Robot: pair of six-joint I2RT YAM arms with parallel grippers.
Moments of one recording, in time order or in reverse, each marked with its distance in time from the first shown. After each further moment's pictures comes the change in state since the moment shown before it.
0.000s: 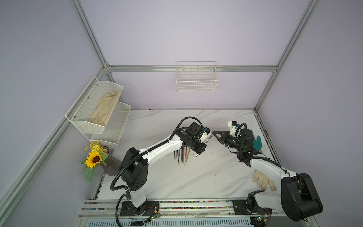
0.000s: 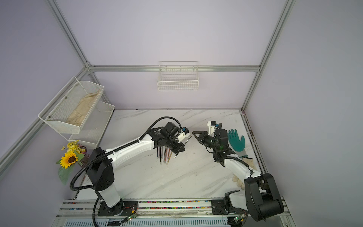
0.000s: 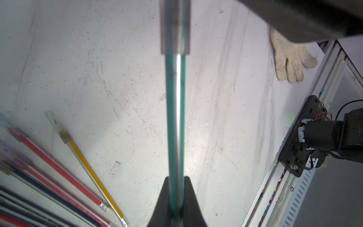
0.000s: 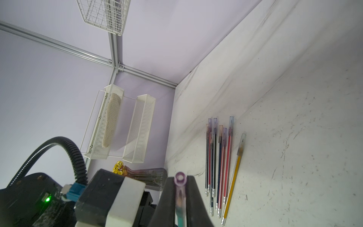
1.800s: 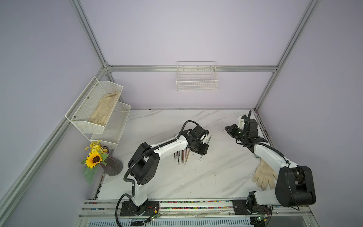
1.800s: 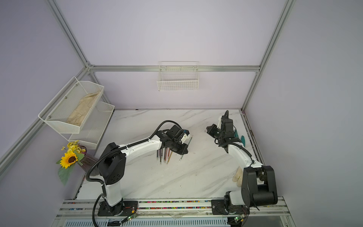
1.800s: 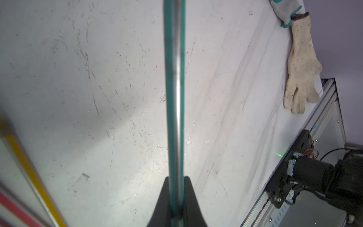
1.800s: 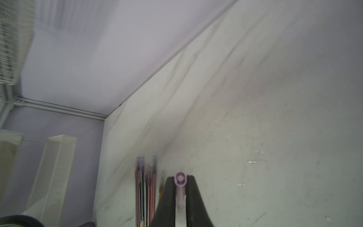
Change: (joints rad) left arm -0.005 0.154 0.000 0.114 0.034 -0.286; right arm -0.166 0.160 0.274 -0.498 0.224 -0.366
